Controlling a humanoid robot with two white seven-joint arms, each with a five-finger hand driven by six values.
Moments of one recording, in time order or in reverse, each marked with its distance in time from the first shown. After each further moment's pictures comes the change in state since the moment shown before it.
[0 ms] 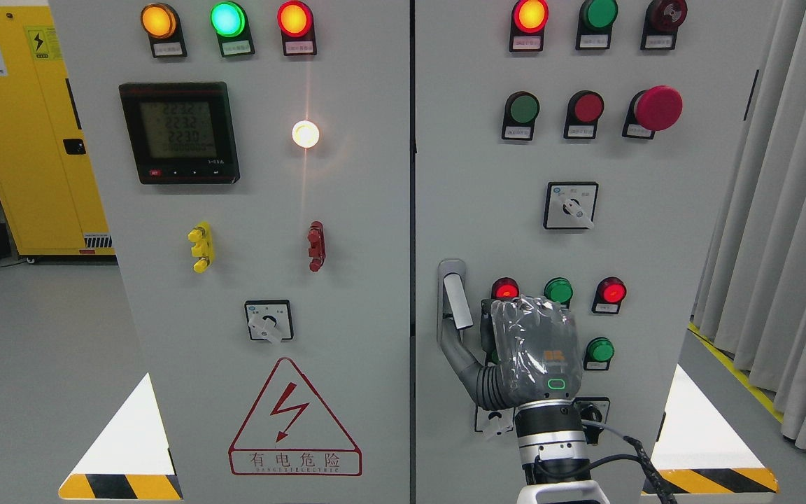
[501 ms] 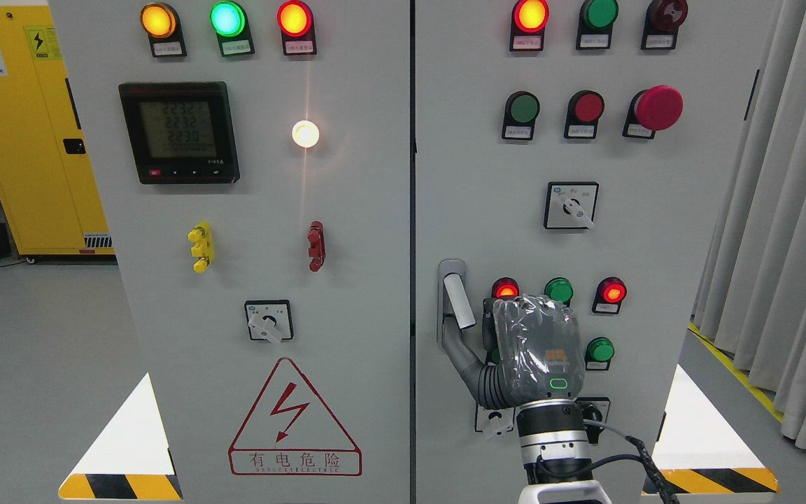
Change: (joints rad) left arm 0.000 0.000 0.000 0.000 0.000 0.000 0.000; right arm 0.000 -0.001 -0.003 -0.005 0.000 0.000 -0.001
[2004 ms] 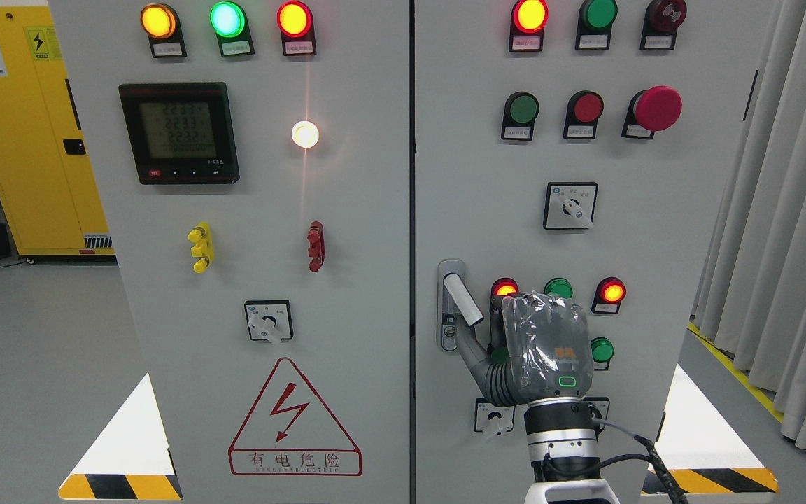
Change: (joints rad) left arm 0.000 0.000 0.000 0.000 0.000 0.000 0.000; right arm 0.002 -0.002 -0.016 -0.015 0.000 0.000 0.000
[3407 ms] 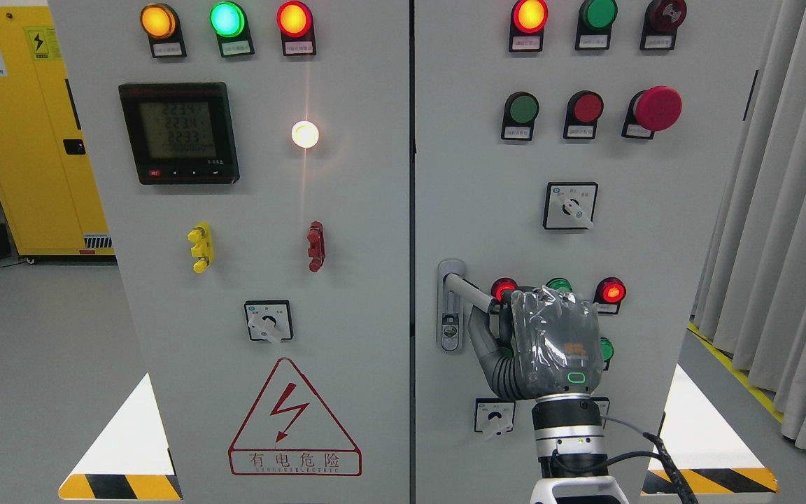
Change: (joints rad) left arm 0.000 0.000 0.000 0.000 0.000 0.000 0.000; right arm -0.007 -0.004 -0.015 -0.008 0.000 0.000 -0.003
